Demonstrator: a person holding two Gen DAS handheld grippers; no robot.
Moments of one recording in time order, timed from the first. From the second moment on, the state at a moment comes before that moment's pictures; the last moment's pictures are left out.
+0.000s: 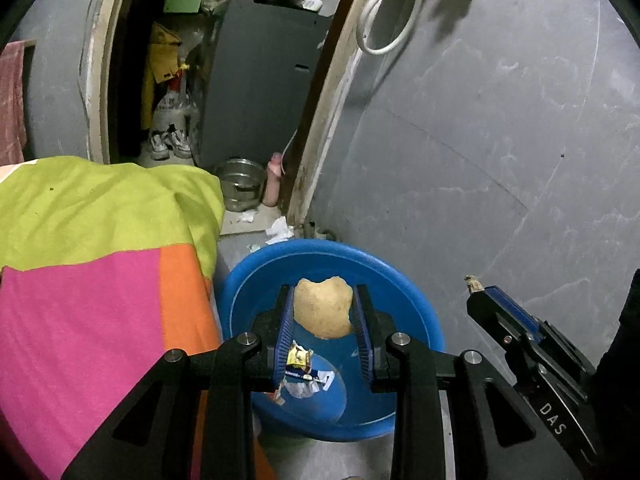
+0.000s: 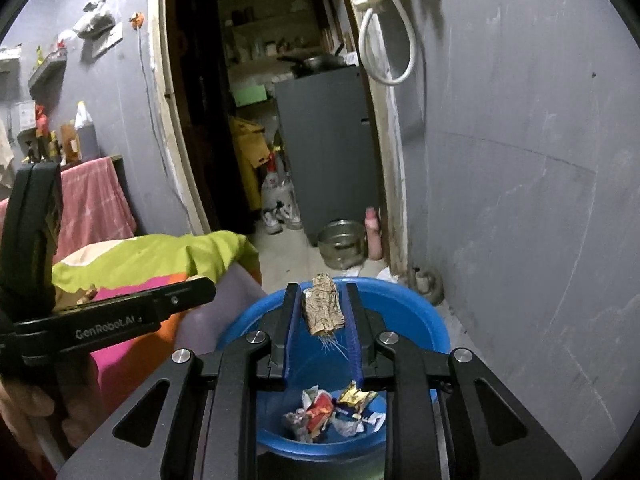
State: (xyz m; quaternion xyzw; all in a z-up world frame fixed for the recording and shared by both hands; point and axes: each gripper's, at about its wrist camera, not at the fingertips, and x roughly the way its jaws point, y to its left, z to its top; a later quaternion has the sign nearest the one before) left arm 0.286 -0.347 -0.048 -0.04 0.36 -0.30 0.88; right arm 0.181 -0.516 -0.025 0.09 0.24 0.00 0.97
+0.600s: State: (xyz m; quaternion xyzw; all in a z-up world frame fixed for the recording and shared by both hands) left arm 0.272 -0.308 0.003 -0.08 0.30 -0.29 0.90; right arm 0.167 -0.506 0.024 0.07 0.17 -0.01 0.98
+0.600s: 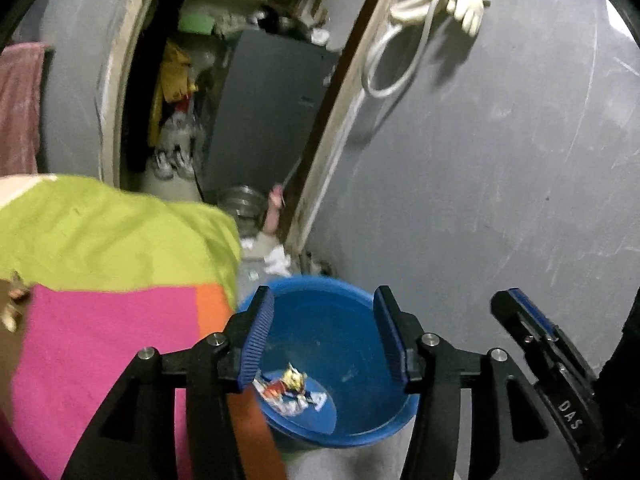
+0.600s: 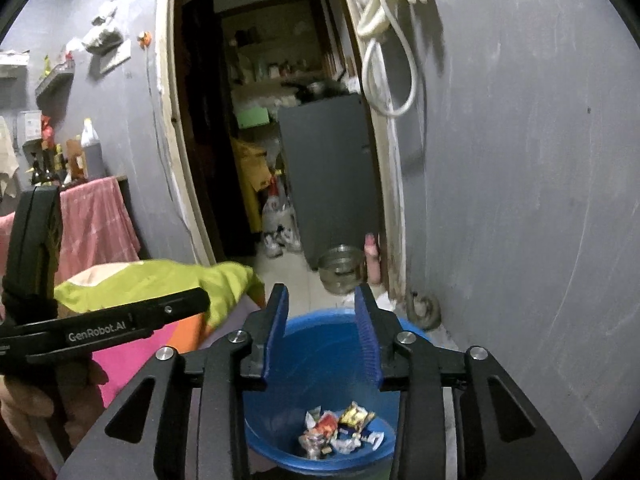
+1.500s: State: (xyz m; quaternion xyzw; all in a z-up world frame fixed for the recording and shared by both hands) left arm 0.199 -0.076 0.084 -0.07 0.09 -0.14 0.98; right arm 0.150 -0.328 0.102 0.03 -0.03 0.08 1.00
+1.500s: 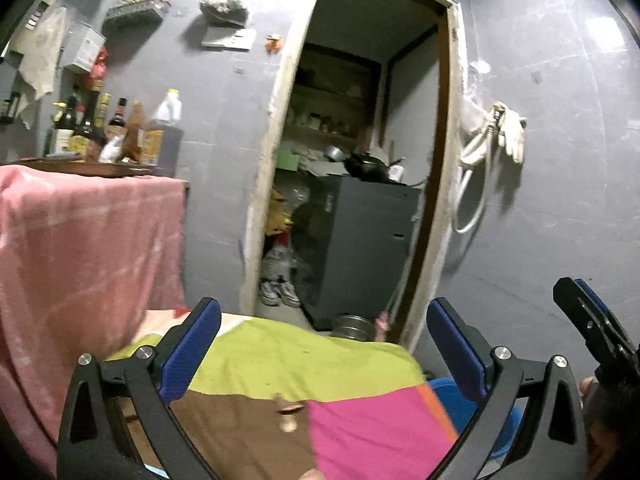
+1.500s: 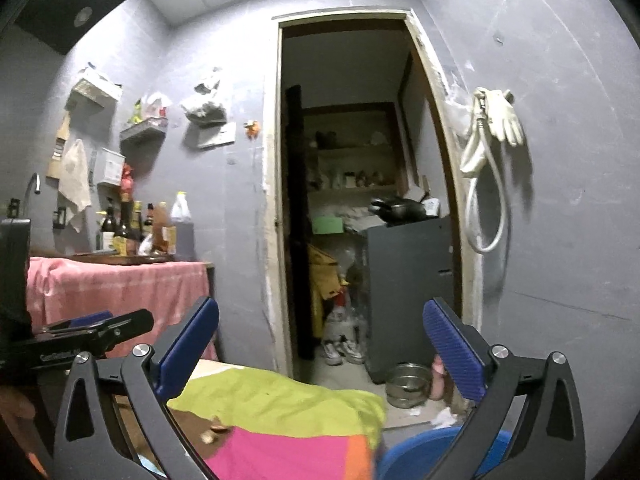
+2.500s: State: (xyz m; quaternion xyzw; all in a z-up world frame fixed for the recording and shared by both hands) left arm 0.285 0.004 -0.029 -0.07 0.32 -0.04 0.94; right arm 0.301 -0.226 -0.013 -0.04 0.31 0.23 0.92
